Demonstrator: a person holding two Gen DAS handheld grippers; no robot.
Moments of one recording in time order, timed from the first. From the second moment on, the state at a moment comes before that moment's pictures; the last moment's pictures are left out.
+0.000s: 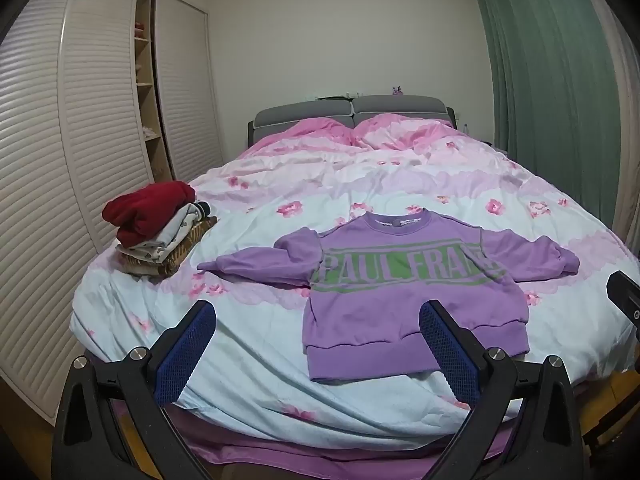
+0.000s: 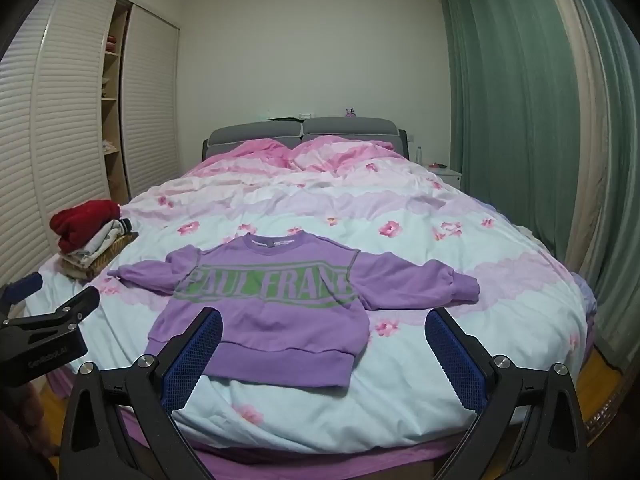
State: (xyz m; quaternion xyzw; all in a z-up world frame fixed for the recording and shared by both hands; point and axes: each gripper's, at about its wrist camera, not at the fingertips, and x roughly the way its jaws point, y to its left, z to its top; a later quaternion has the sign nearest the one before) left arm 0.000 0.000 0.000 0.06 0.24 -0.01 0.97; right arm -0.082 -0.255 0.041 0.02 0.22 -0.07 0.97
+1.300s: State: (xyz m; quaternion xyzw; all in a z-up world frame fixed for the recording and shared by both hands) left arm -0.001 0.005 -0.002 0.05 0.24 -0.01 0.97; right arm -0.086 -0.258 0.045 0.02 0.21 -0.07 0.97
